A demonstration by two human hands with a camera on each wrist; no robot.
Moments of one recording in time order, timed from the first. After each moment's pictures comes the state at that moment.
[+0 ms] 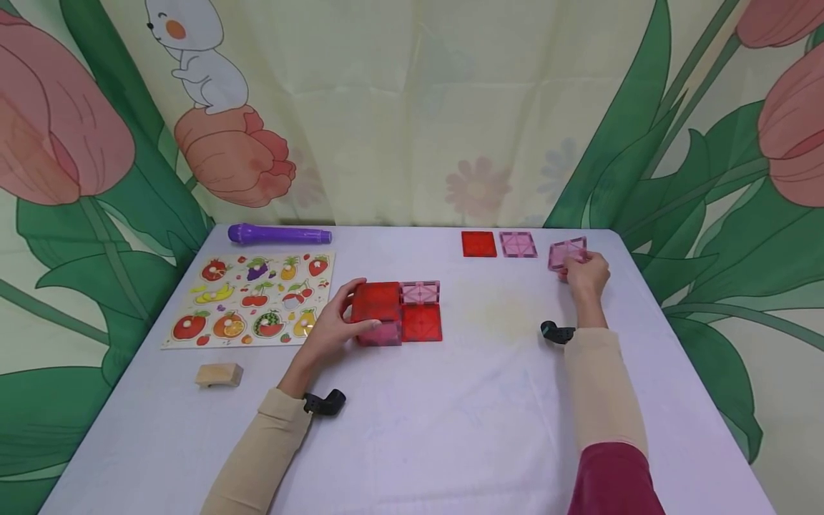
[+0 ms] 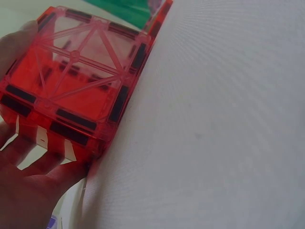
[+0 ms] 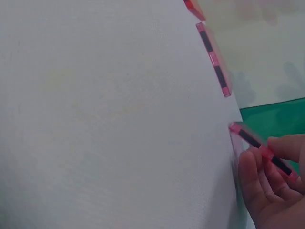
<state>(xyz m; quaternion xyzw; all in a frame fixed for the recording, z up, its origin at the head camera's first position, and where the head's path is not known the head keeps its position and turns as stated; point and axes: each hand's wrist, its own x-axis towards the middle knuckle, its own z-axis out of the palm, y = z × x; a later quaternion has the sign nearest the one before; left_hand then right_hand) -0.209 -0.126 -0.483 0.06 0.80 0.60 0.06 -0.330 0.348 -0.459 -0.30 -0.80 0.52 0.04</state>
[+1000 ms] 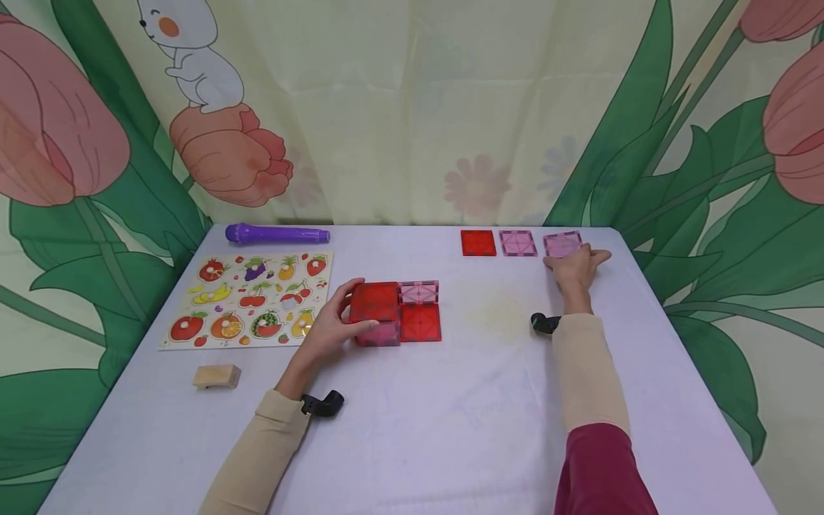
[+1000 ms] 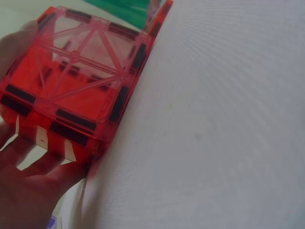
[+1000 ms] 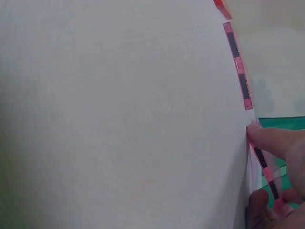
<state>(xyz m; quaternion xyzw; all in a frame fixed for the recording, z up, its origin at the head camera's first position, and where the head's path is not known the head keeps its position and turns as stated) -0.209 -0.126 -0.484 0.06 0.80 0.59 0.06 -0.343 0.332 -0.468 -0.27 -0.88 0.39 0.02</state>
